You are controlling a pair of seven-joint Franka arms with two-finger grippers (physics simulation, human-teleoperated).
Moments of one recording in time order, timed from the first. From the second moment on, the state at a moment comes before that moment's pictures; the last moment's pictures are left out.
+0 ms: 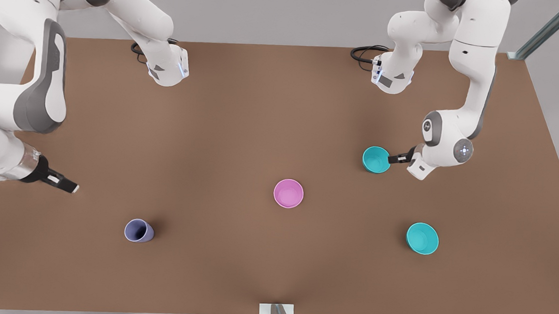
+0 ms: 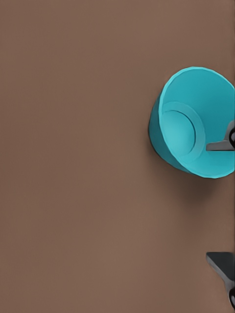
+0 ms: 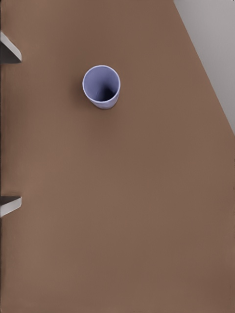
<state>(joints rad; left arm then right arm) 0.02 0.21 -0.04 -2.37 -0.25 2.27 -0.04 -0.49 0.34 0.49 -1.37 -0.17 1.67 0.38</state>
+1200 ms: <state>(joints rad) -0.46 0.77 0.01 -1.18 -0.23 1.83 -0.13 -0.16 0.23 0.10 -1.35 -0.03 1.48 -0.04</state>
